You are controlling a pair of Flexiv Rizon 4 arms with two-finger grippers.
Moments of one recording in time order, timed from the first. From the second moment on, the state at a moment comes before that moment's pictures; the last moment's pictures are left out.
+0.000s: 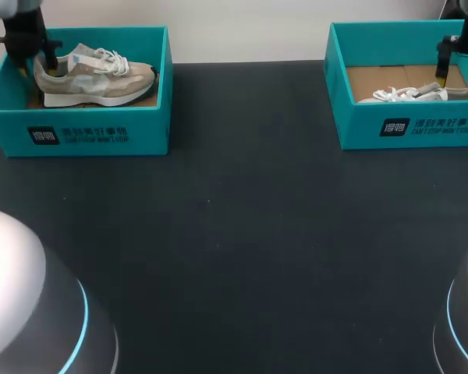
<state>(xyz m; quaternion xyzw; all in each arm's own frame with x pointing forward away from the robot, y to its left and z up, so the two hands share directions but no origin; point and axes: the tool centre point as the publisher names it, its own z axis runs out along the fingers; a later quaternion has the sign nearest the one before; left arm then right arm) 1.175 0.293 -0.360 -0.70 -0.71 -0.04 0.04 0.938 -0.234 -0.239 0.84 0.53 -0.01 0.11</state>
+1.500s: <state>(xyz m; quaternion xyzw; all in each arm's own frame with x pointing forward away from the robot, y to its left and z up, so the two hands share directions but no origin) 1.168 0.309 -0.221 -0.73 -0.68 -0.05 0.08 0.938 -0.234 -0.239 0.84 0.53 -0.01 0.11</state>
